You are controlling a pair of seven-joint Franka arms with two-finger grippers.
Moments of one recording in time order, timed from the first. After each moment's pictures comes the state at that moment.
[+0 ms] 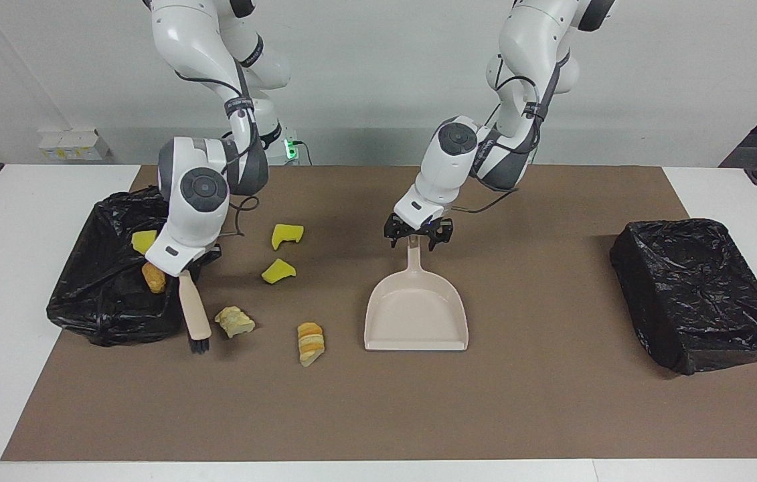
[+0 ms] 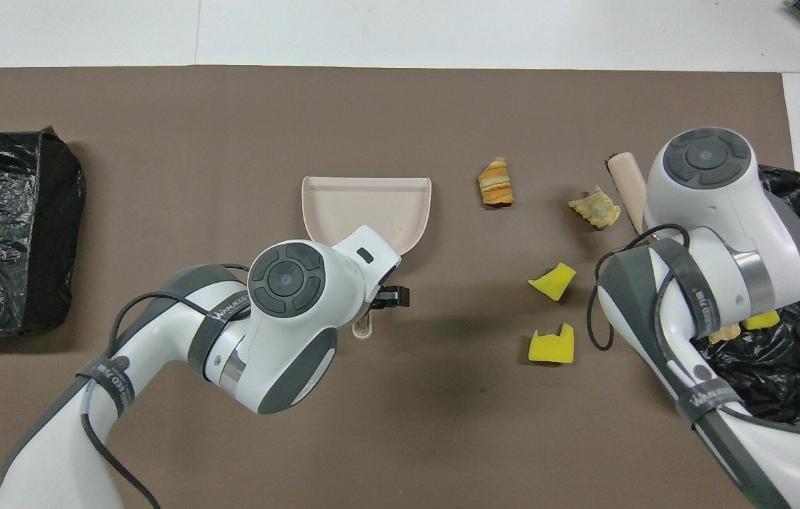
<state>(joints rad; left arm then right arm) -0.15 0.27 -0.53 -1.99 0.00 2.32 -0.59 0.00 0.31 0.09 -1.82 -0.52 1.88 -0.06</state>
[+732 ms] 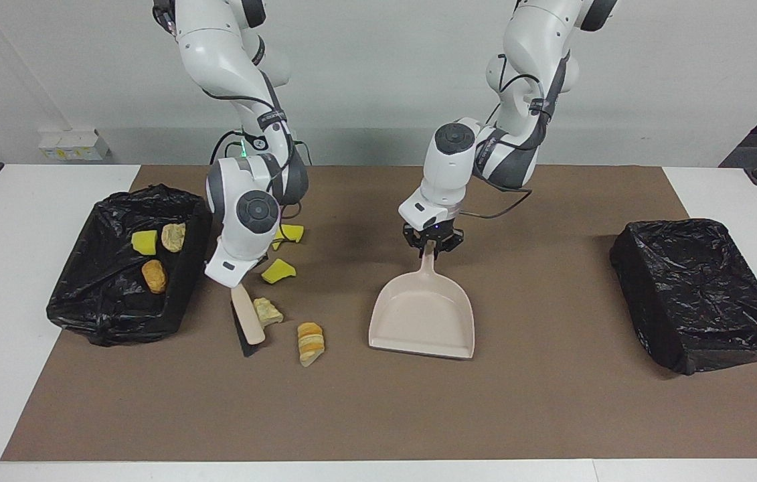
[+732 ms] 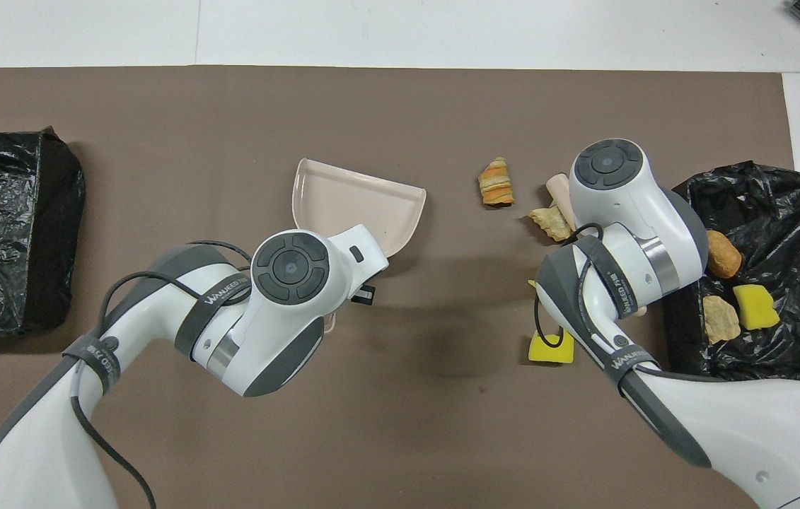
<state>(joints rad) -0.12 0.23 -0.52 -1.97 0.16 2.17 -0.36 0.13 0.36 0.10 -1.81 -0.37 1.84 0.00</state>
